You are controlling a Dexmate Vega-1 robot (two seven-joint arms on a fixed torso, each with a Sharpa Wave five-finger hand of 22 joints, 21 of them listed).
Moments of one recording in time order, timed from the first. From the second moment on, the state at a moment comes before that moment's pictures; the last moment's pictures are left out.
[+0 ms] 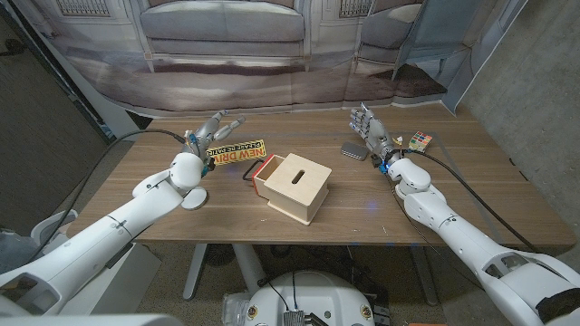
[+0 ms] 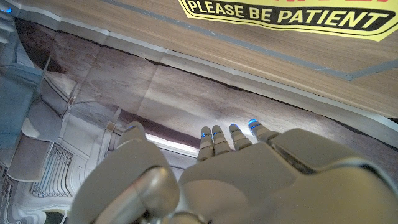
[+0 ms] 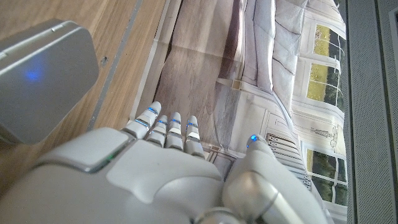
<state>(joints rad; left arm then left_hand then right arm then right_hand) 0.90 0.83 0.44 -1.76 0.02 0.29 0.35 0.43 -0.01 0.13 0.00 0.29 0.02 -0.04 0.22 0.19 -0.01 -0.09 0.21 0.18 -0.09 -0.04 0.19 0.17 -0.13 -0.03 0.21 0.18 -0.73 -0.42 -0.45 -1.14 0.59 0.41 0.15 0.13 0.00 0.21 -0.02 0.23 0.16 0.07 0.20 0.19 0.11 0.11 0.22 0.19 0.03 0.04 0.19 0.18 0.10 -0.04 0.27 0.18</state>
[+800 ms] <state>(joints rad) 0.88 0.83 0.48 -1.77 0.07 0.35 0.34 0.45 -0.01 0.13 -0.01 0.29 0.03 -0.05 0.22 0.19 0.00 -0.10 0.21 0.19 -0.07 -0.04 0.19 0.18 -0.13 -0.03 0.21 0.18 -0.73 -0.41 -0.45 -1.13 0.59 0.42 0.16 0.13 0.00 0.21 -0.03 0.23 0.16 0.07 0.20 0.19 0.11 0.11 0.22 0.19 0.04 0.04 0.19 0.18 0.10 -0.04 0.27 0.18</state>
